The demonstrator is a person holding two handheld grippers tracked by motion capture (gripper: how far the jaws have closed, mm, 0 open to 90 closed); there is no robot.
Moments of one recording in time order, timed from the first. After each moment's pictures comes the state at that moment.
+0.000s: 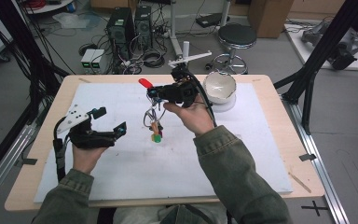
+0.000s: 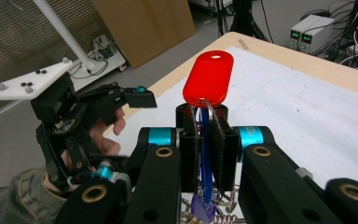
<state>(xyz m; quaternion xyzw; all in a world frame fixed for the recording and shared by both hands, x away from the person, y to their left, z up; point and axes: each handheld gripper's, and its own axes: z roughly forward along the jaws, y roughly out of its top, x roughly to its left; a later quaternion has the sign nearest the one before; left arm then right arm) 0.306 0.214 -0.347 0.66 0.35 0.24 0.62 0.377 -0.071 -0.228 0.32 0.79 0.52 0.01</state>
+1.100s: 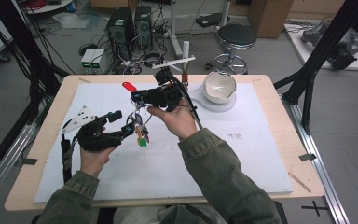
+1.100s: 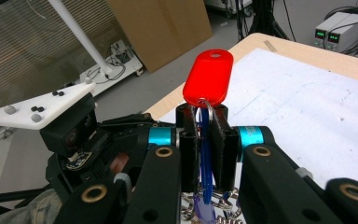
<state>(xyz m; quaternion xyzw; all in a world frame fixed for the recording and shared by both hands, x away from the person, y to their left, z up) 0.302 0.199 -0.346 0.66 0.35 0.18 0.64 0.373 -0.038 -0.238 0.31 0.79 0.53 -0.02</state>
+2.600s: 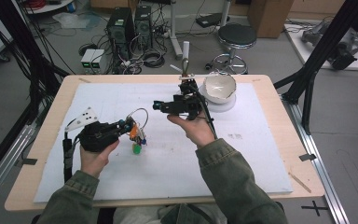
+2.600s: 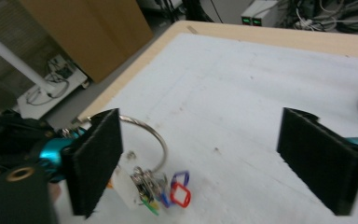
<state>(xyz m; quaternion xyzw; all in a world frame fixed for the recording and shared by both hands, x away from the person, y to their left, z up) 0.305 0.199 -0.353 0.68 0.34 0.15 0.63 0.380 -0.092 -0.284 0.43 0.76 0.49 0.04</state>
